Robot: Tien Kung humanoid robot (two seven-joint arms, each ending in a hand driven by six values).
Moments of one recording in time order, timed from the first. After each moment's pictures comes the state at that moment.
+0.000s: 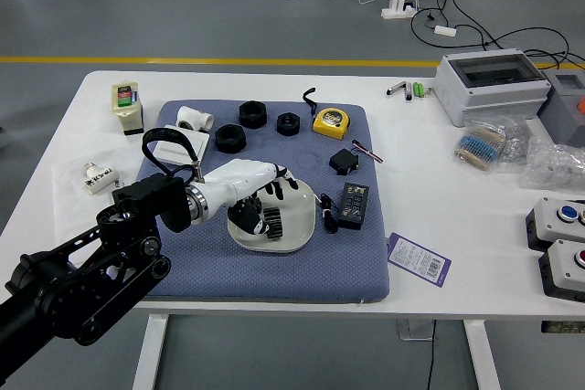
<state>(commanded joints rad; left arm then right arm) -0.59 0.19 -0.87 -1.28 2.02 -0.24 0.12 0.01 -0.24 0.07 0.27 0.23 -0.21 0.14</state>
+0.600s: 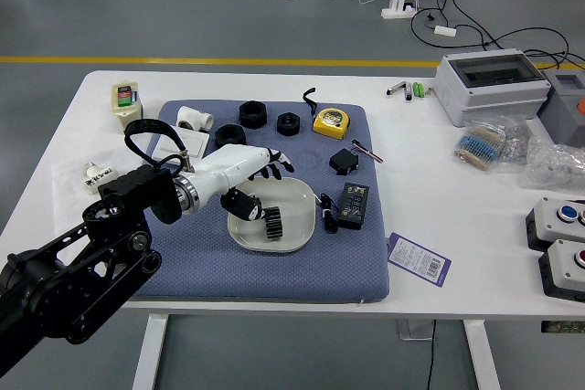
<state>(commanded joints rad) -0.57 0.21 -0.93 -1.34 2.04 -0.22 0.10 0.00 -0.24 0.06 0.27 0.23 -0.21 0.14</state>
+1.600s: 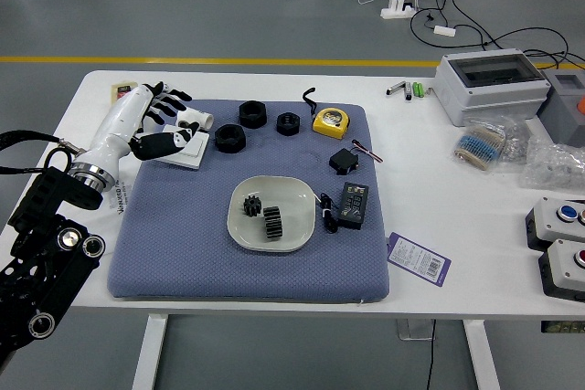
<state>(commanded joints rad) -0.36 0.17 -1.32 -1.32 1.80 0.20 0.04 0.00 -0.24 0.07 0.27 0.23 -0.21 0.14</state>
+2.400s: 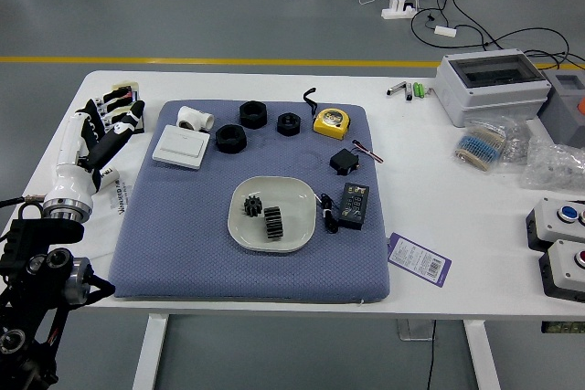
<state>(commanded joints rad) -0.22 0.07 -1.45 -1.33 1.29 0.26 -0.09 0.01 -0.23 0.07 0.27 0.23 -0.21 0.14</state>
